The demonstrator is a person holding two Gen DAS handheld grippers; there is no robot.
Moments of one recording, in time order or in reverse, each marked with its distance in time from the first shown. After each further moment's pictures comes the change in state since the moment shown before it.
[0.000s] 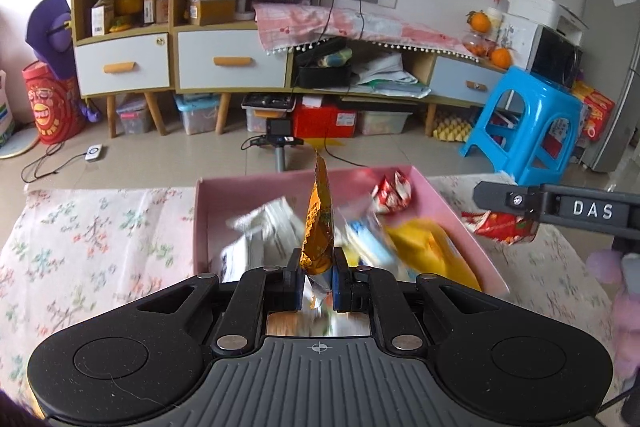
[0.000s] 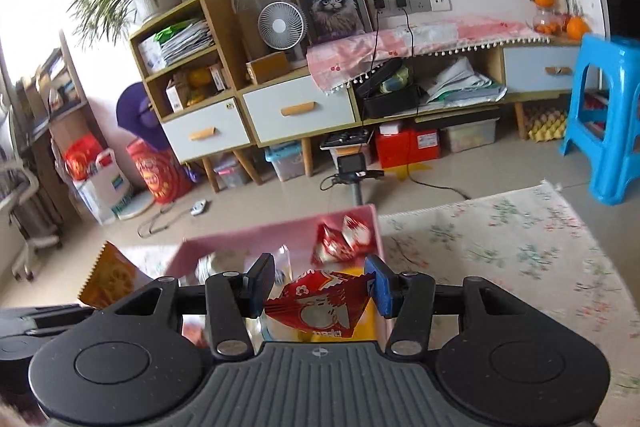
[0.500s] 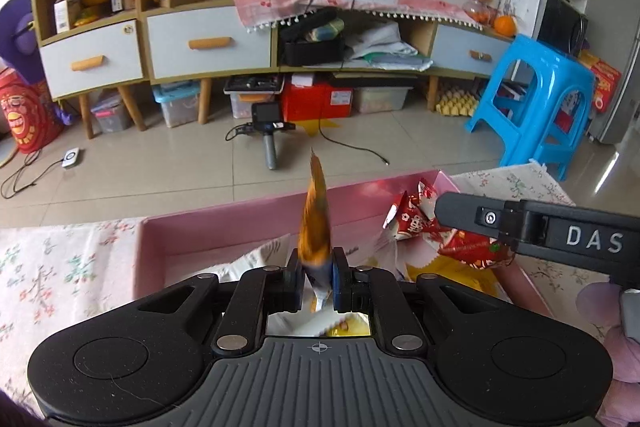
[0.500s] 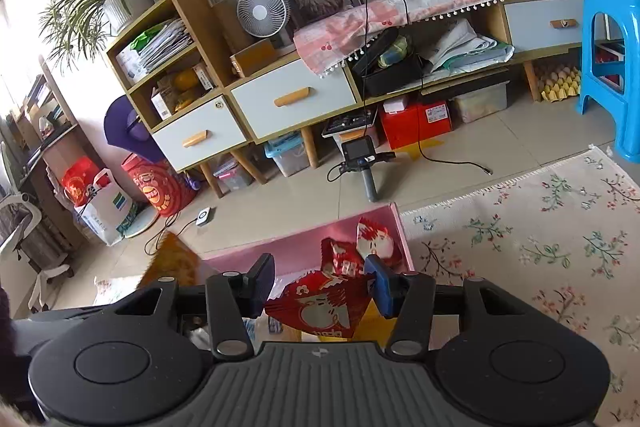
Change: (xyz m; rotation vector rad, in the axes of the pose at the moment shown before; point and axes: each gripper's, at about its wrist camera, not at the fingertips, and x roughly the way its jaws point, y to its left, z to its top) left arm 0.093 -0.005 0.026 0.069 0.079 -0.004; right arm 0.060 -0.009 0.003 0.107 0.032 0.030
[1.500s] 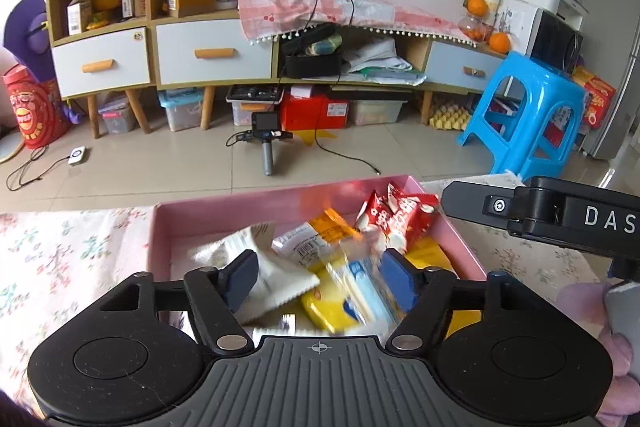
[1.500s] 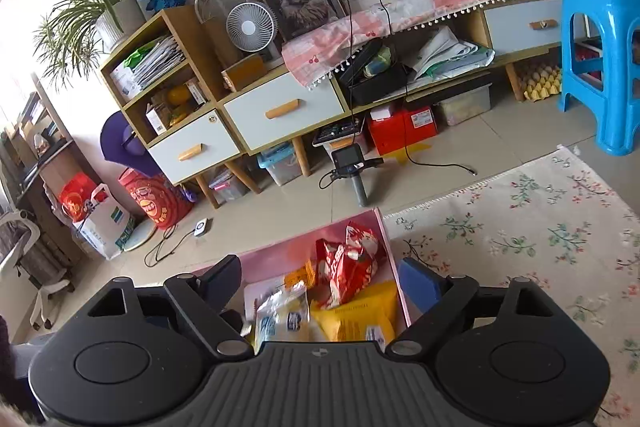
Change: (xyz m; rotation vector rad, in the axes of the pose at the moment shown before) left arm -0.056 -0.011 -0.011 -0.042 -0.039 -0.007; right arm -0.047 0.006 0.004 0.022 -0.011 -0.038
